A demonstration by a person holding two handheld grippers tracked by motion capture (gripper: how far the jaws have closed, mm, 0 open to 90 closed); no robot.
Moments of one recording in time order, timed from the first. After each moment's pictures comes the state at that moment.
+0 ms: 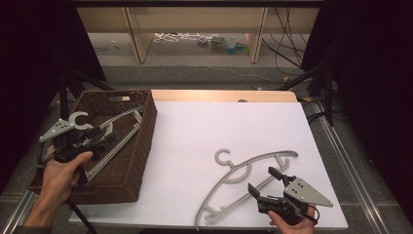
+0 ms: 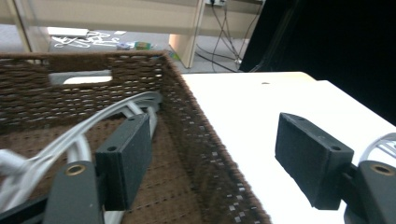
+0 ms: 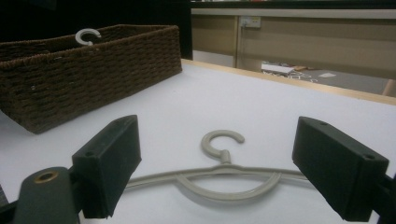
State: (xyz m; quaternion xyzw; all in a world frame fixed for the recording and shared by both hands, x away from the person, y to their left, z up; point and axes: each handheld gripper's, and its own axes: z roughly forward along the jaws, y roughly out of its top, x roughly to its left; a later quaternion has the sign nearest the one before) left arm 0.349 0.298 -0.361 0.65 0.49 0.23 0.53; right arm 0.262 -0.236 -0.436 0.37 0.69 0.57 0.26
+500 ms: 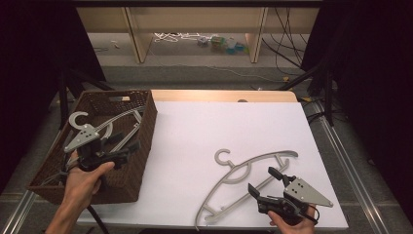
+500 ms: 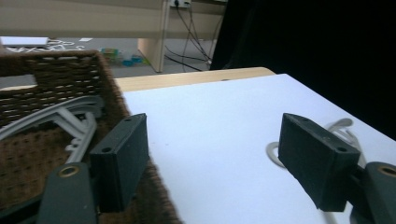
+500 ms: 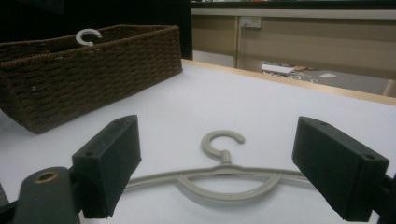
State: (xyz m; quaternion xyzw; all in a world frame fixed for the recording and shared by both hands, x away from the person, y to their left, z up) left arm 0.335 0.245 -0.367 0.67 0.44 0.20 0.56; right arm 0.262 -0.236 -0.436 0.36 0.69 0.57 0.26
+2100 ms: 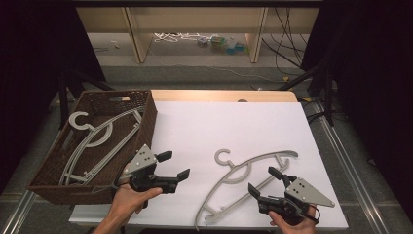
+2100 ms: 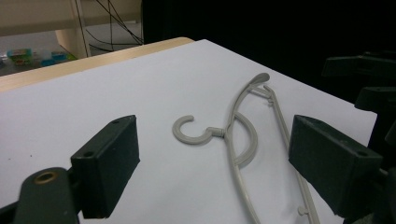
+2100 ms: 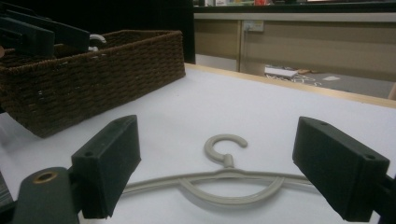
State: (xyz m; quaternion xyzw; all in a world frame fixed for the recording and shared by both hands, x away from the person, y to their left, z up) left arm 0.310 0.141 -0.396 0.75 0.34 0.14 0.56; right arm 0.261 -0.238 -0.434 0.36 0.69 0.57 0.25
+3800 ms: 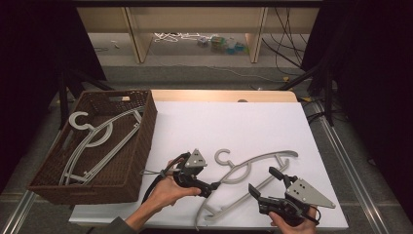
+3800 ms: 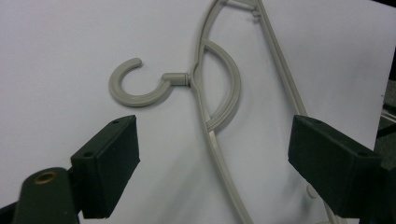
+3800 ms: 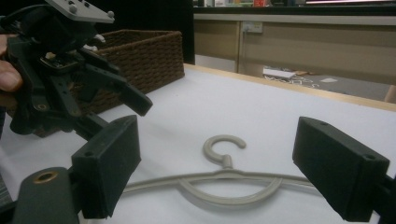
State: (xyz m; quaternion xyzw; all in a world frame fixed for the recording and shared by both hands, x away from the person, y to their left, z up) left arm 0.348 0.048 -0.436 0.87 0.27 0.08 0.41; right arm 0.259 -0.237 -0.432 0.36 0.69 0.57 0.26
